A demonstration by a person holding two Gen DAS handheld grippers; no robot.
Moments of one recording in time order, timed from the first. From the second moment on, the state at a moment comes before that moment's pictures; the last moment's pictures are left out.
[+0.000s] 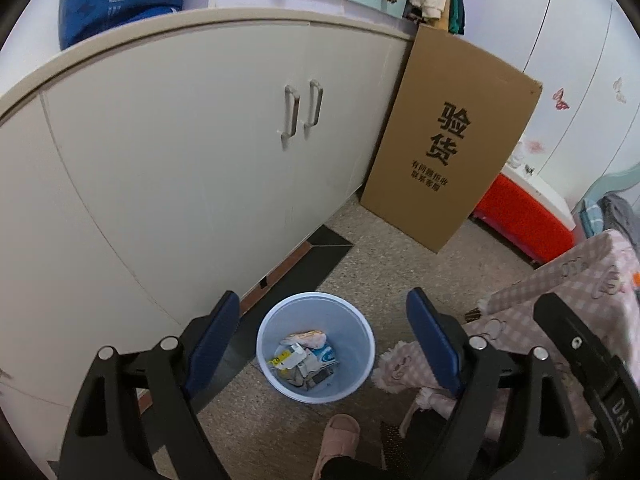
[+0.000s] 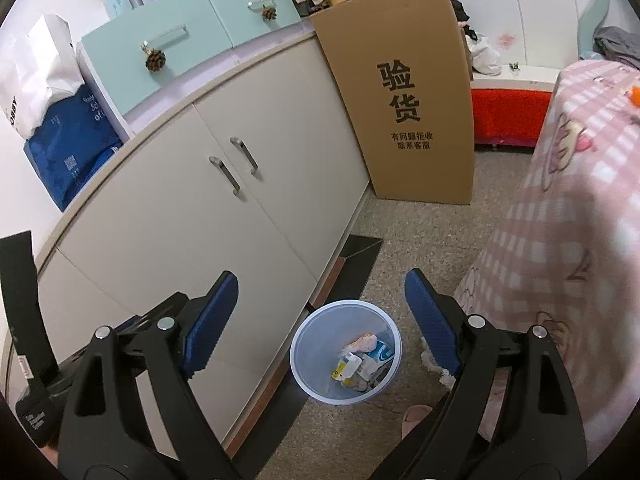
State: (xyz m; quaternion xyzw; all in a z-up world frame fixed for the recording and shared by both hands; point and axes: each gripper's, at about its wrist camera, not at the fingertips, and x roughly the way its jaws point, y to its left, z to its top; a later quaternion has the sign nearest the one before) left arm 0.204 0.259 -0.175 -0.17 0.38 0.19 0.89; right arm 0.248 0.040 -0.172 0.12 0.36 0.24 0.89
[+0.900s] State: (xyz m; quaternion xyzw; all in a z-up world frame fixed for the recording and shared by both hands) left arm 0.175 0.025 -0.076 -0.11 0.36 -0.01 0.92; right arm 0.189 -0.179 -0.065 0.09 0.29 0.16 0.94
